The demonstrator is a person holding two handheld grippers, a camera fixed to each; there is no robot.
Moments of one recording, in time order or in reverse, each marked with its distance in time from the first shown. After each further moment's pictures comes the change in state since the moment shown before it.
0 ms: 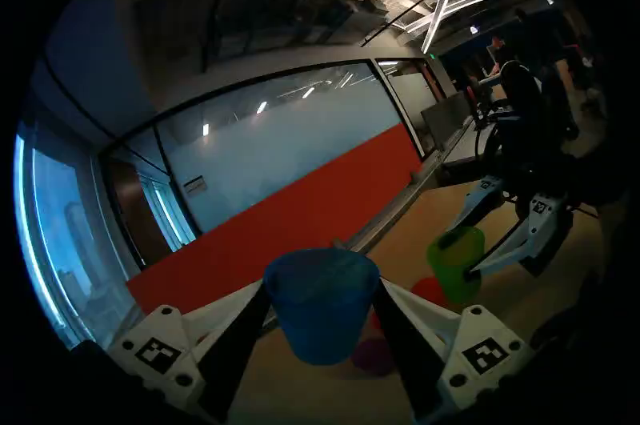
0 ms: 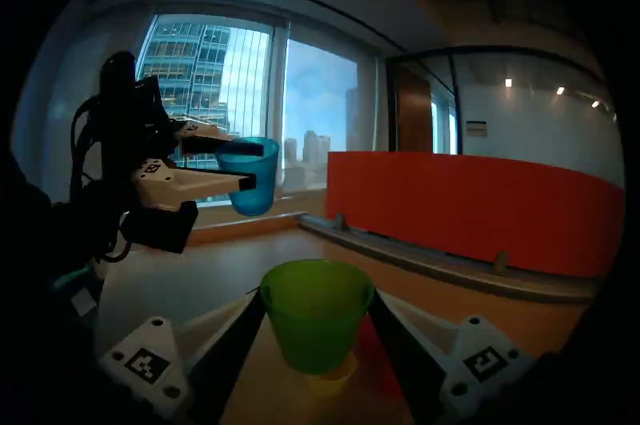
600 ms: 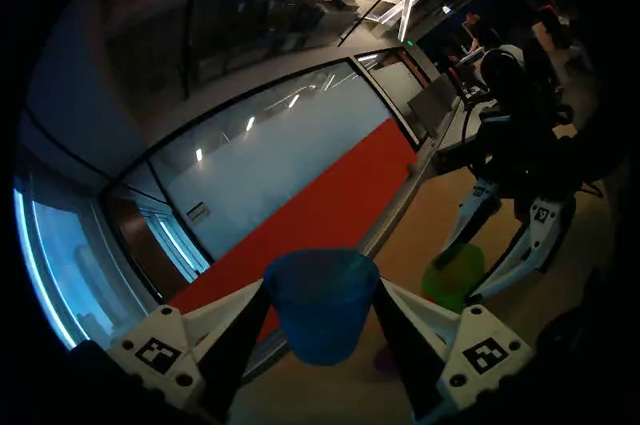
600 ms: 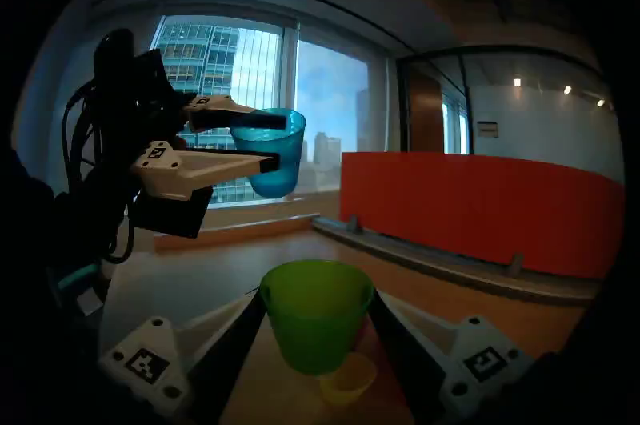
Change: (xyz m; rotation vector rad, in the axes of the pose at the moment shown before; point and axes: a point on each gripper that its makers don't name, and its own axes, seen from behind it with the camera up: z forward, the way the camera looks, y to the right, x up) left arm 0.030 0.003 0.002 -0.002 0.020 0.166; right arm -0.001 -0.021 0.020 0.051 0.006 -0.001
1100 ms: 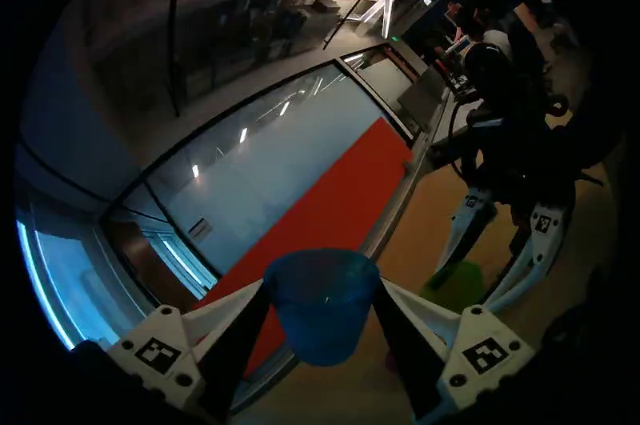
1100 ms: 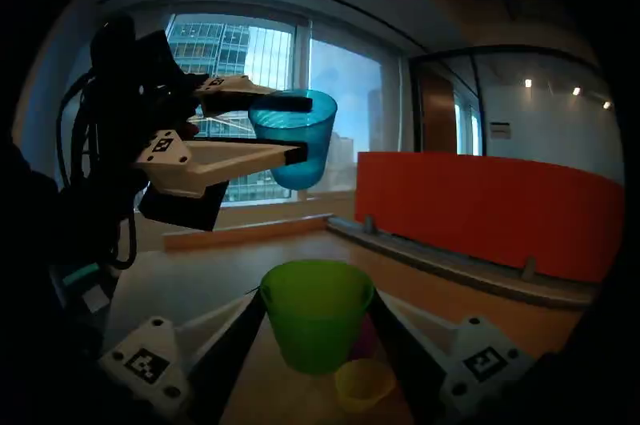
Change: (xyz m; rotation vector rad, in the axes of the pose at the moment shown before) left arm 0.016 0.005 0.000 -0.007 0.019 0.098; right arm 0.002 -0.022 0.016 0.054 -0.003 -0.011
